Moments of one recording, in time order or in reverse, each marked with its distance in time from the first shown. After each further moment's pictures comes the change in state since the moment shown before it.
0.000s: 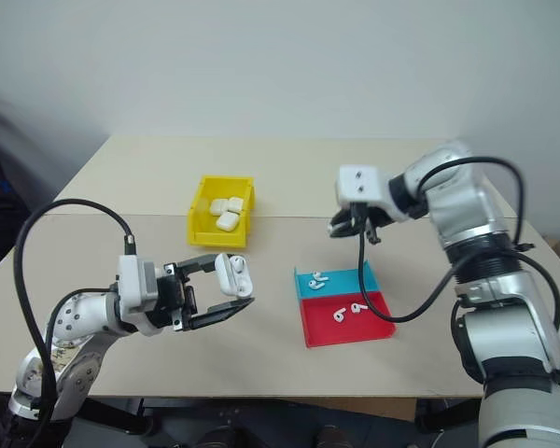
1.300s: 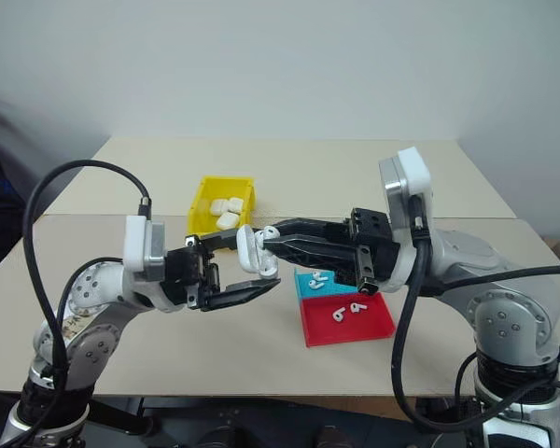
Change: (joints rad) left arm -0.182 -0.049 -0.051 -0.013 -0.118 0.136 0.027; right arm 0.450 0.129 -0.278 -0.743 1.116 0.571 -0.727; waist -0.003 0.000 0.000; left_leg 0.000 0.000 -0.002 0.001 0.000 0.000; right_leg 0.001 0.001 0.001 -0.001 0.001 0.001
